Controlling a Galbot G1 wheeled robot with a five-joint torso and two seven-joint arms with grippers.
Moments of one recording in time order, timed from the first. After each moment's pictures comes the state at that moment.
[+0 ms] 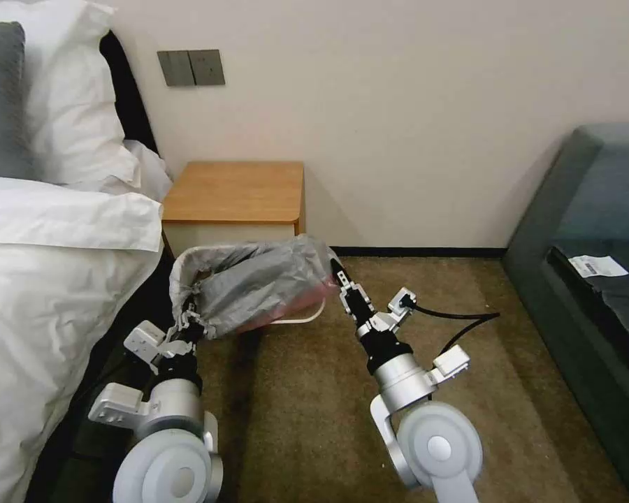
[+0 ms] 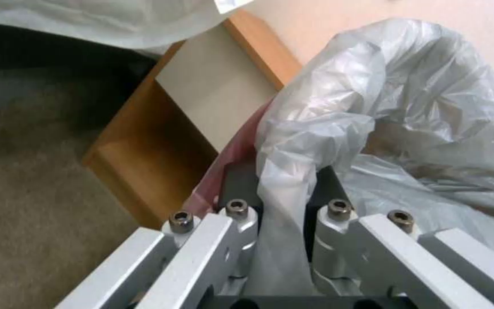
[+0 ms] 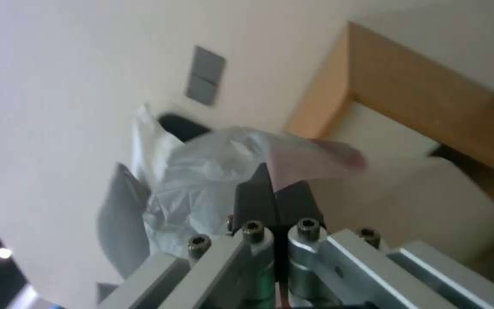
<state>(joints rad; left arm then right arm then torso) 1.58 -1.61 -0.49 -2.38 -0.76 0.12 -0.48 -1.47 1.61 0.23 2.23 0.98 -0.26 0.09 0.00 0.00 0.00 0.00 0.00</state>
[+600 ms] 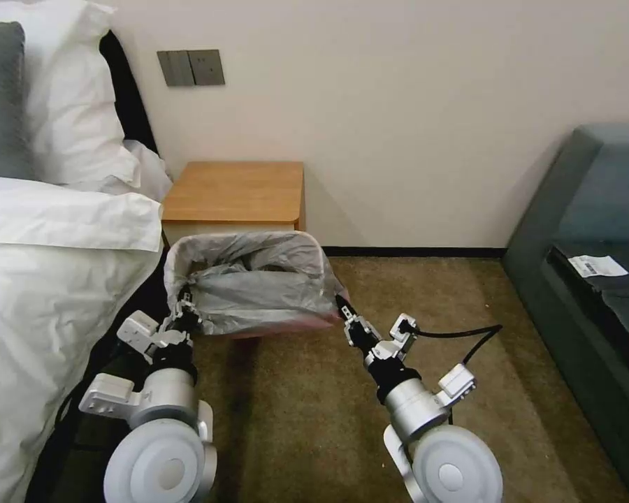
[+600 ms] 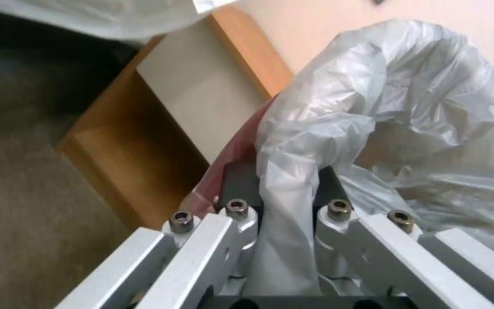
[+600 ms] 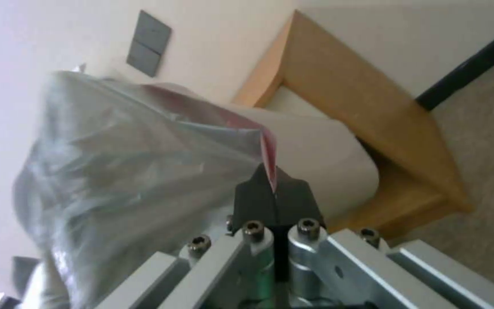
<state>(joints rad) 1.57 -1.61 -0.49 -2.43 -0.85 0.16 -0.51 -1.49 1.54 0.27 2.18 0.88 -0.28 0.09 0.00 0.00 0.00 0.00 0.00</state>
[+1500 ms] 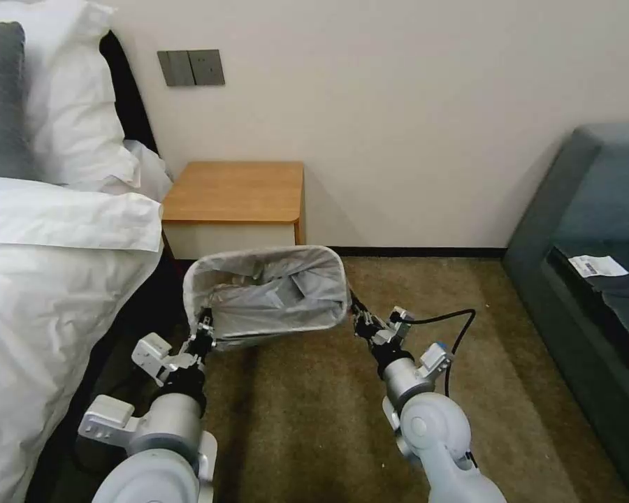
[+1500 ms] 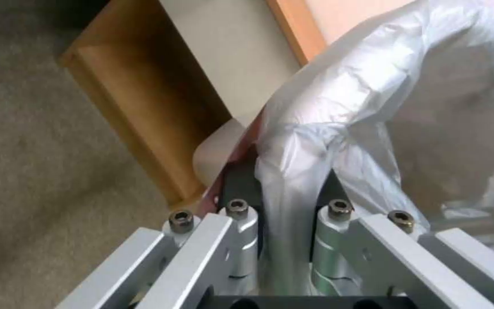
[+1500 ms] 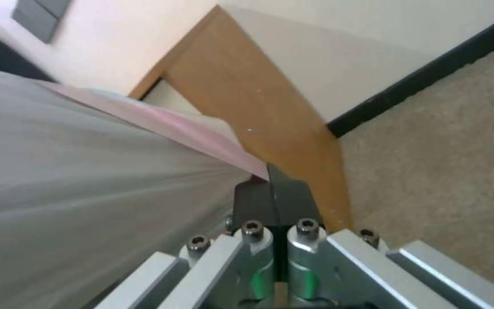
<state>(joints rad) 1.67 -1.61 -0.46 -2.50 -0.99 0.21 -0.57 -1.32 1.51 0.33 1.88 0.71 -0.21 0.06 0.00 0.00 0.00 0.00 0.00</state>
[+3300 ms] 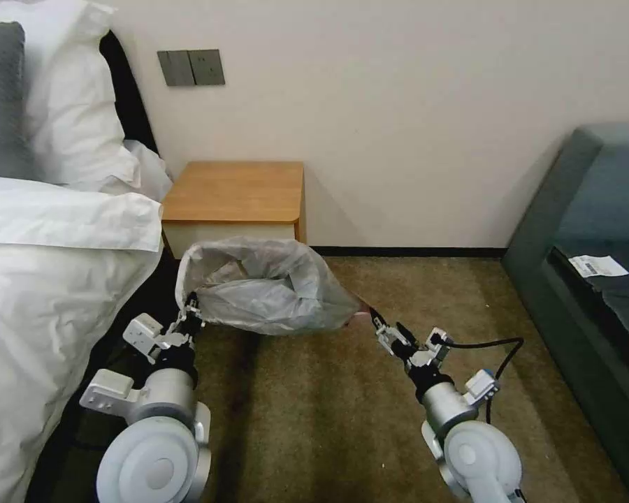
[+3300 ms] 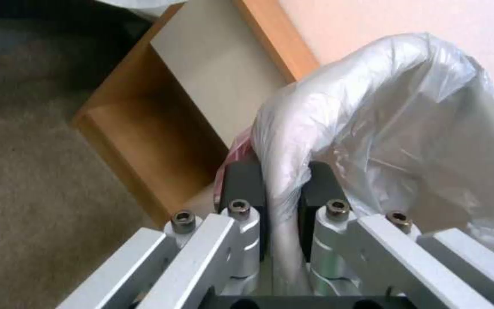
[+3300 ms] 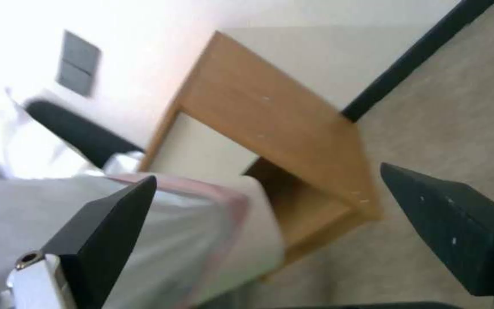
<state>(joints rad) 1.54 -1.57 -0.51 -2.41 -0.93 0.21 -0.58 -1.47 1.45 0.45 1.99 1.04 -0.25 -0.04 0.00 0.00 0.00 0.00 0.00</state>
